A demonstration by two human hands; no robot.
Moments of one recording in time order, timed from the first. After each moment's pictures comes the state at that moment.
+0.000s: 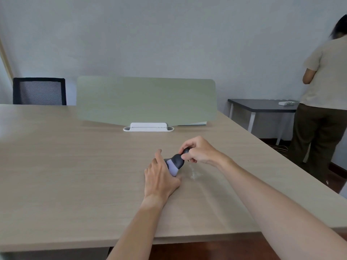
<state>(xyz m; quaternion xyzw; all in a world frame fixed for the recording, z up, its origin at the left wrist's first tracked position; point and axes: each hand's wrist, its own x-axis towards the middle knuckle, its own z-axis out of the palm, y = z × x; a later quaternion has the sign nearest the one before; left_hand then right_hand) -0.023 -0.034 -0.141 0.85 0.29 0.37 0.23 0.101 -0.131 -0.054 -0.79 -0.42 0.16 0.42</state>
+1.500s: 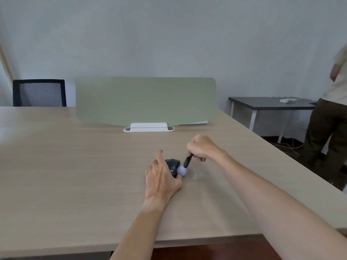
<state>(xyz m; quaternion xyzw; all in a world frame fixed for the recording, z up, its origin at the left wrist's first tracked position) -0.023 -0.032 -0.142 0.86 0.29 0.37 0.19 0.102 -0.118 -0.041 -0.88 -0.32 0.11 0.33</state>
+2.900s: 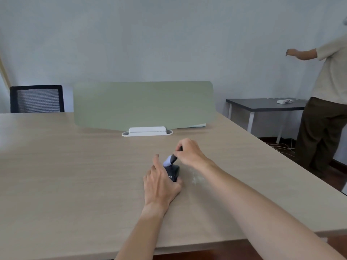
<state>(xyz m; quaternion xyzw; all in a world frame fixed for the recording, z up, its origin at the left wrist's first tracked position) -0.024 -0.034 -0.139 0.85 0.30 0.39 0.21 0.089 -0.089 -0.058 -0.86 -0.35 0.01 0.36</state>
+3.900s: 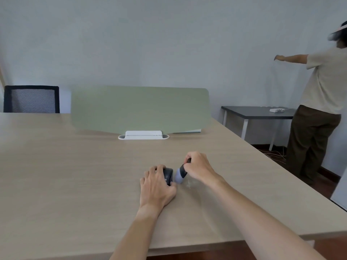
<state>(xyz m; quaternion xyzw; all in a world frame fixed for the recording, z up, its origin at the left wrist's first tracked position) -0.022 -0.030 -0.145 0.88 0.28 0.32 0.20 0.086 -0.133 -0.073 -0.87 -0.32 0.01 0.38</state>
